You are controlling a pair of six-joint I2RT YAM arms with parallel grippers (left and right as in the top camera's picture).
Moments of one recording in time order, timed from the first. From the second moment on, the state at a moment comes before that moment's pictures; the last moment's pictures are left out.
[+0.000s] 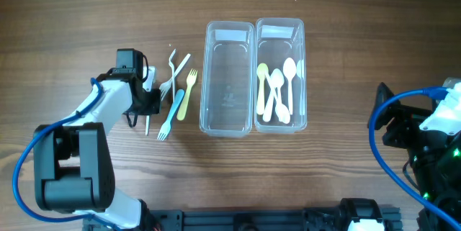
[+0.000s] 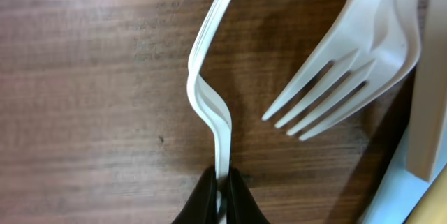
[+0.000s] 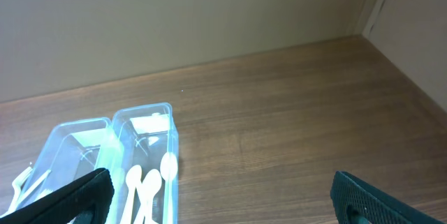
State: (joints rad) left arm 0.01 1.74 0.94 -0.62 -0.02 0.10; right arm -0.05 0.66 1.22 -0.96 0.07 0.13
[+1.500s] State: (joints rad) left arm -0.22 1.86 1.41 -0.77 -0.14 -0.29; right arm -0.05 0.66 1.22 -0.96 0.07 0.13
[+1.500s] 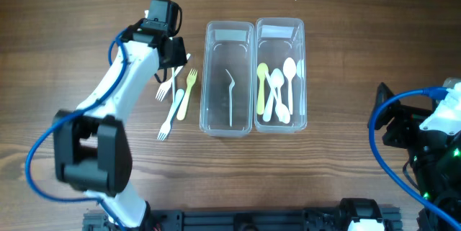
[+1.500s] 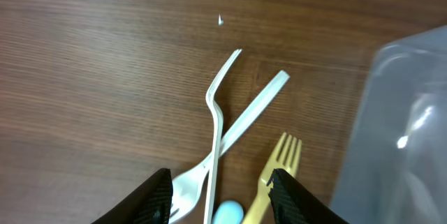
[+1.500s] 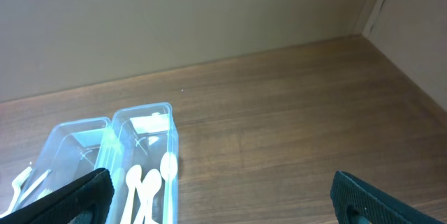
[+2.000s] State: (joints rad) left arm -0.20 2.05 1.41 -0.72 -0.14 -0.27; right arm -0.05 0.66 1.22 -0.96 0.07 0.13
